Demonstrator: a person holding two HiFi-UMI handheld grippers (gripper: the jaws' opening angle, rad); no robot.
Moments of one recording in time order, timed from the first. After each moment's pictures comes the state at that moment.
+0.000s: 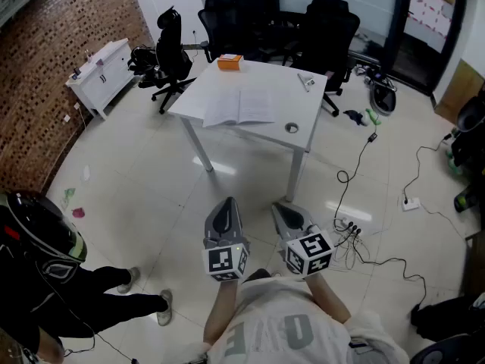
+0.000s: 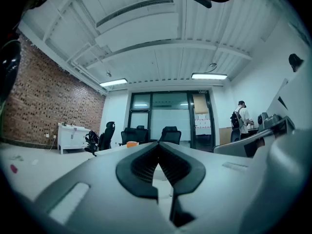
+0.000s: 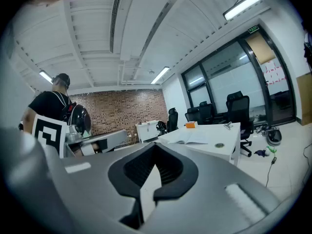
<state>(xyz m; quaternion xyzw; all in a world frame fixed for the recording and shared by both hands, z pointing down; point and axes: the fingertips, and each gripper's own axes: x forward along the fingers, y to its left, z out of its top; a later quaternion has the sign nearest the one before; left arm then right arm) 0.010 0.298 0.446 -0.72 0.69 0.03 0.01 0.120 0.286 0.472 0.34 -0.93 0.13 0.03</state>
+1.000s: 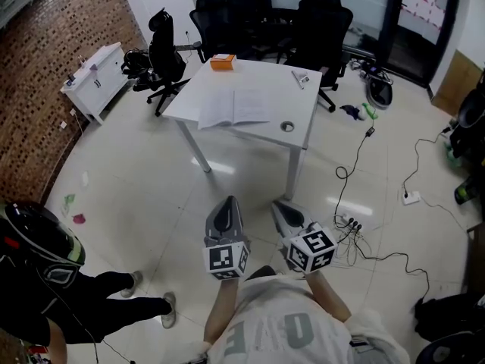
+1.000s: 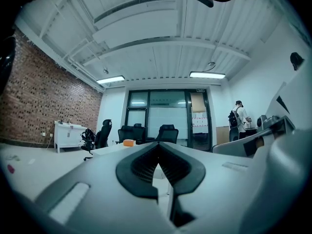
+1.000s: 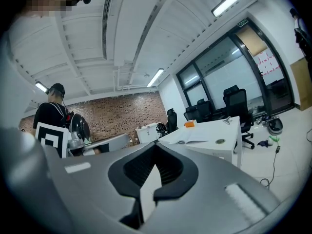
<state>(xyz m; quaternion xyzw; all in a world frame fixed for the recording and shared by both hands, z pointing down) 0.018 0.280 0.451 -0.73 0.68 0.02 0.00 0.127 0.272 0.477 0.34 -0.92 0.17 0.00</state>
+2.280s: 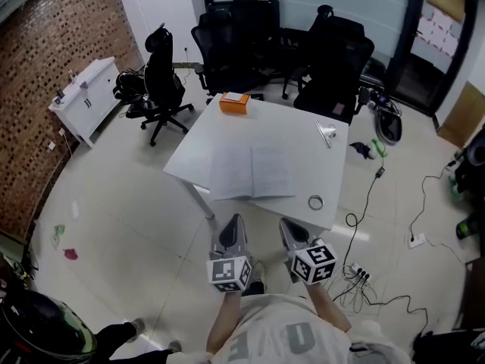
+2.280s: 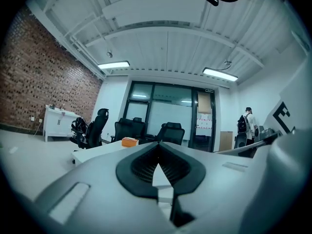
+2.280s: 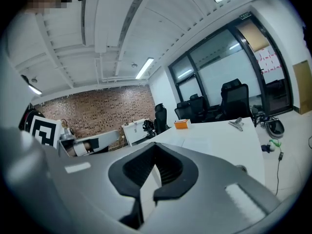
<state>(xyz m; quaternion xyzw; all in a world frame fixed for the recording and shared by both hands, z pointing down) -0.120 0.005 0.469 -0.75 0.66 0.04 -0.06 0.005 -0.009 0.501 0.39 -0.90 0.18 0.04</state>
